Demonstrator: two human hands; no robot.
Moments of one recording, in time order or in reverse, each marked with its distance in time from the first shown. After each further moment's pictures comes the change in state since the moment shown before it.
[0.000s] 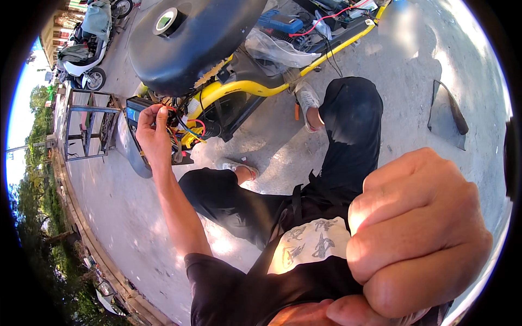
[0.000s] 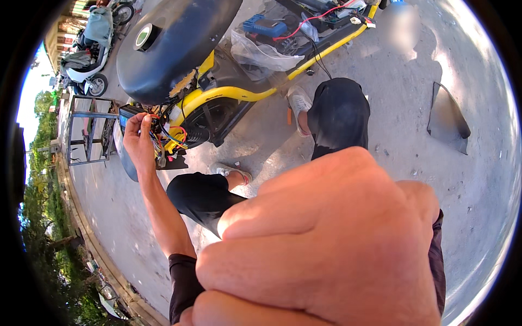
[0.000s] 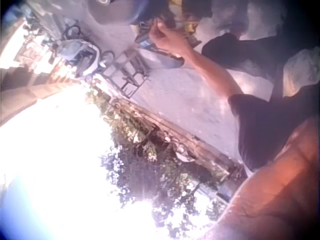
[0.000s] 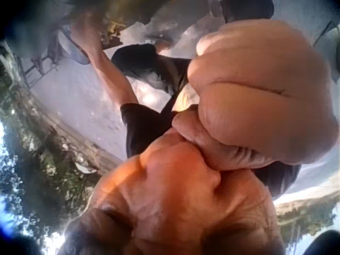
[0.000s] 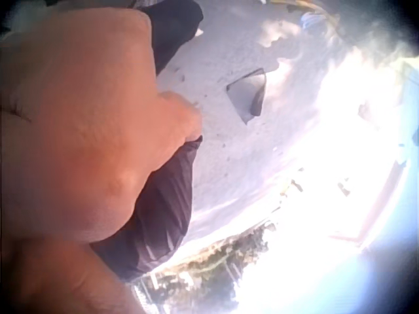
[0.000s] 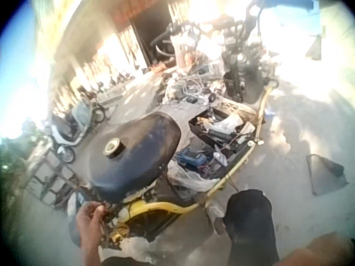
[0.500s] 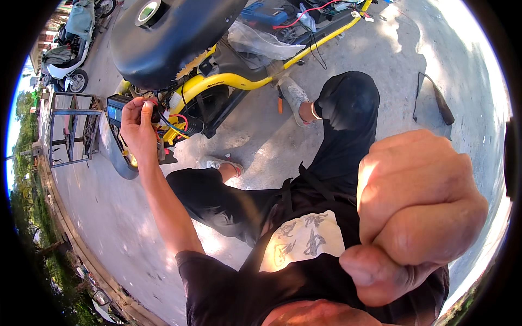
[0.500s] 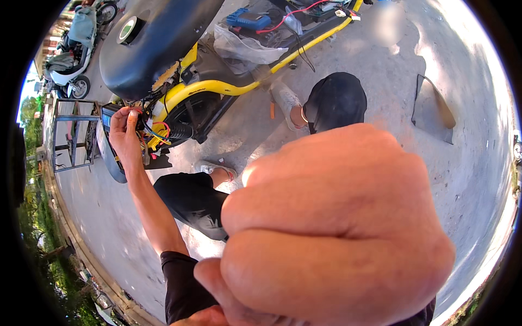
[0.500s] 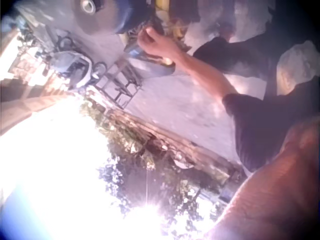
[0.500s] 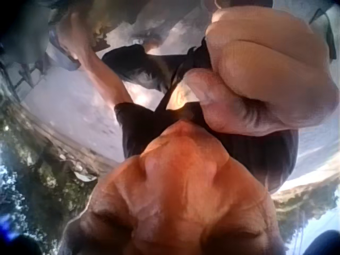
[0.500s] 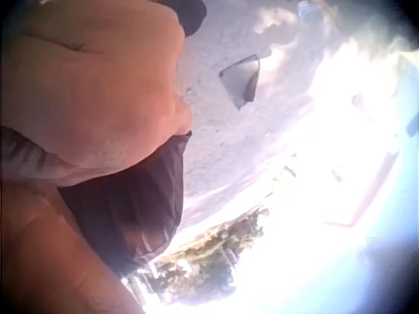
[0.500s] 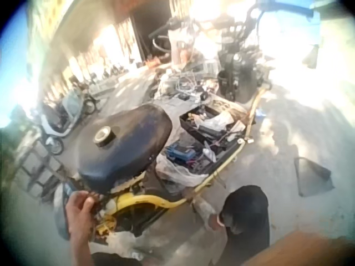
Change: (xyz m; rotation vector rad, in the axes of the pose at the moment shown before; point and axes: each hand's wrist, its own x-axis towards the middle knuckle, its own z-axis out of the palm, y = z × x) left_hand 0.003 -0.004 0.012 -0.141 -0.046 -0.030; right_hand -0.003 0.006 0.023 0.004 0.219 -0.002
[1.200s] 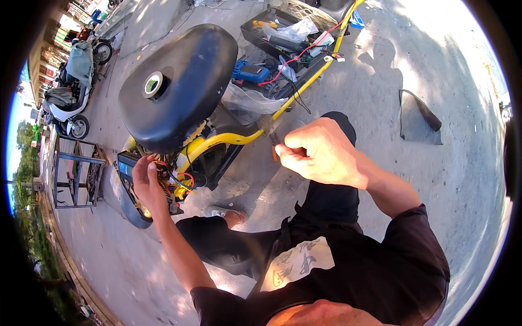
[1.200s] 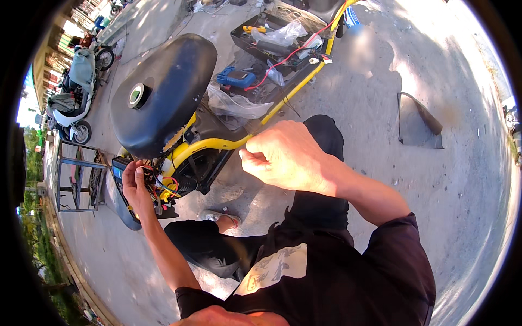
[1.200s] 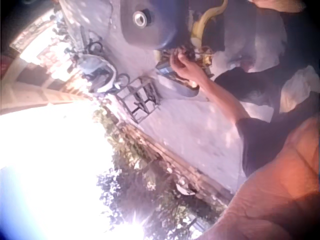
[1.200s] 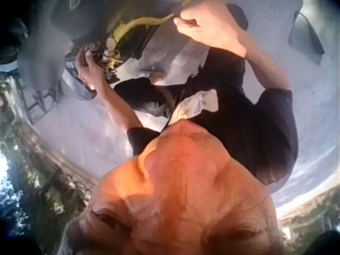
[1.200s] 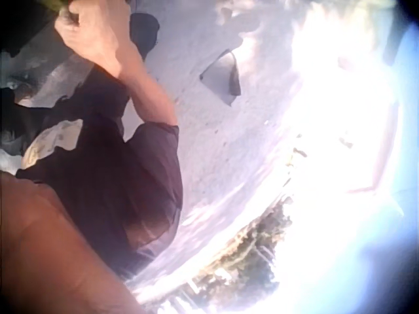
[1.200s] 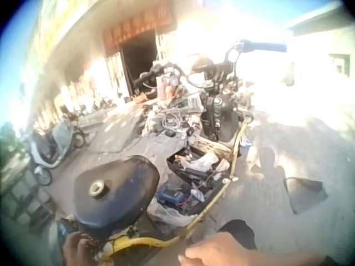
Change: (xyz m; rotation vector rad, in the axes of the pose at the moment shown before) left_hand -0.002 0.006 -0.001 -0.018 0.118 0.018; right_hand -0.002 0.110 -0.032 -0.490 -0.285 0.237
